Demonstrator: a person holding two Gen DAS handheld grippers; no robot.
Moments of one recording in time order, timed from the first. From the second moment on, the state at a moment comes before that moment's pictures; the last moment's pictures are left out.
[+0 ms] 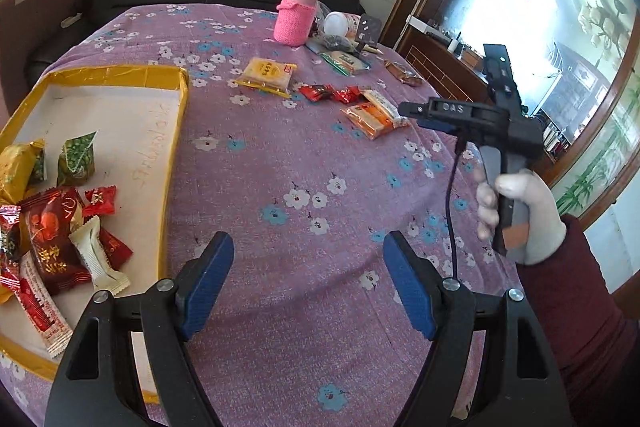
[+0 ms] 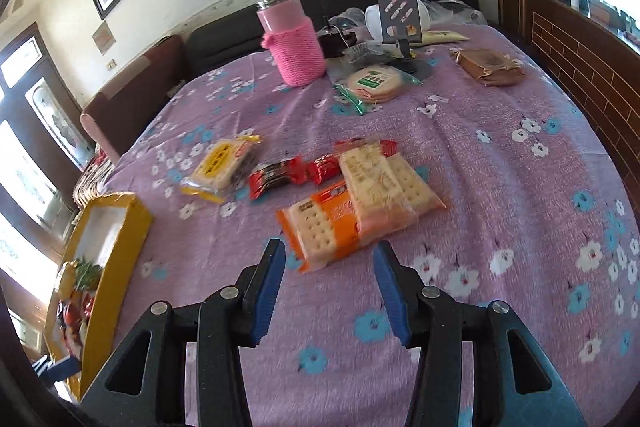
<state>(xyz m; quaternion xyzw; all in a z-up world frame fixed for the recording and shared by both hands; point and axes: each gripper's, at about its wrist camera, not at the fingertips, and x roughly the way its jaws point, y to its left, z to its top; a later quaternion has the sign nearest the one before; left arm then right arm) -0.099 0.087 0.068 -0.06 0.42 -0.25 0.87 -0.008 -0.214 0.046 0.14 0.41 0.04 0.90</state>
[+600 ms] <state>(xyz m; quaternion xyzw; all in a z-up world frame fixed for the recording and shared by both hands) -0.076 0.092 0.052 -0.06 0.44 -0.24 0.86 0.138 -0.143 0.006 0.08 0.47 0.03 0.88</state>
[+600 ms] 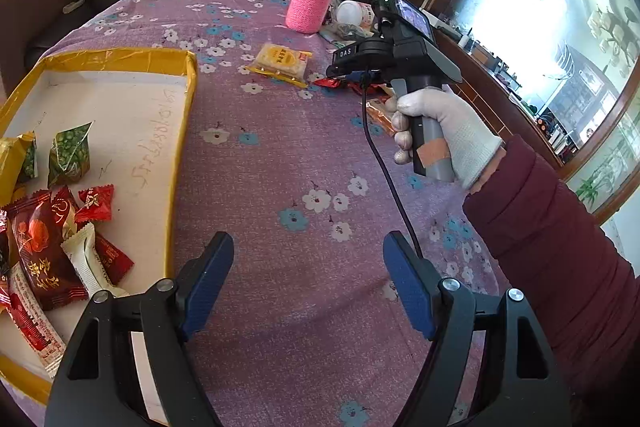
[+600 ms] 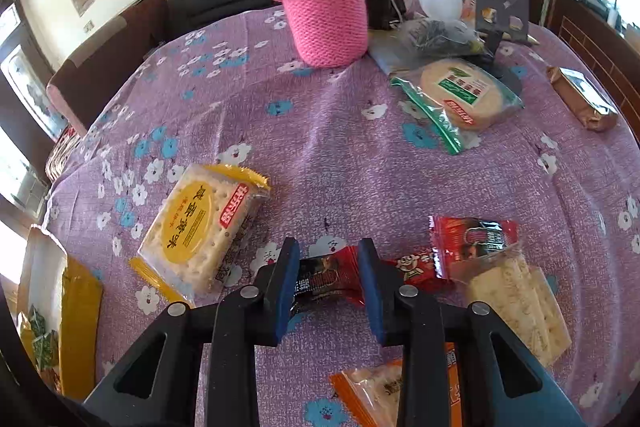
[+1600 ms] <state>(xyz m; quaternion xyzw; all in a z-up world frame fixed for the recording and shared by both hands) -0.083 0.046 0.041 -0.01 0.46 -0.24 0.86 0.083 -0.246 0.022 0.12 0.44 0.02 0.89</state>
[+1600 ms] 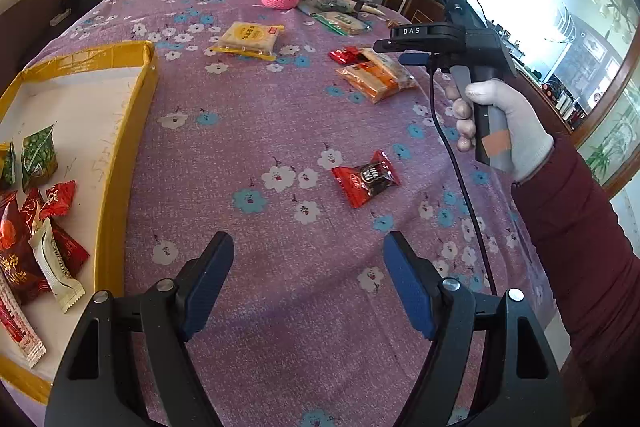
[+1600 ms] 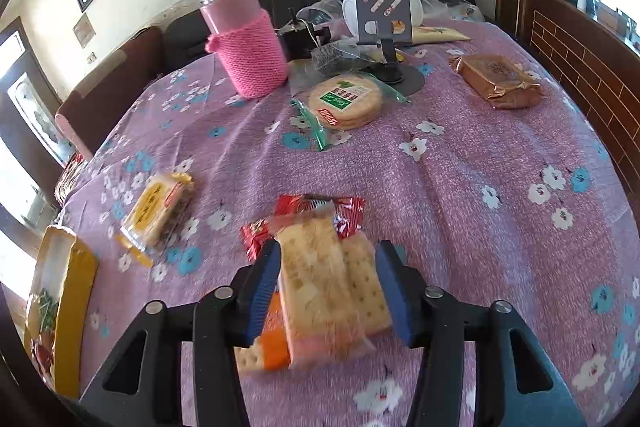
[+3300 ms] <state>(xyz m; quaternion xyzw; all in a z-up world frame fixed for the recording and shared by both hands) -0.044 -0.054 0.022 0.13 0.43 -0.28 0.85 -0.036 -0.254 0.013 0.20 0.37 0.07 0.91</state>
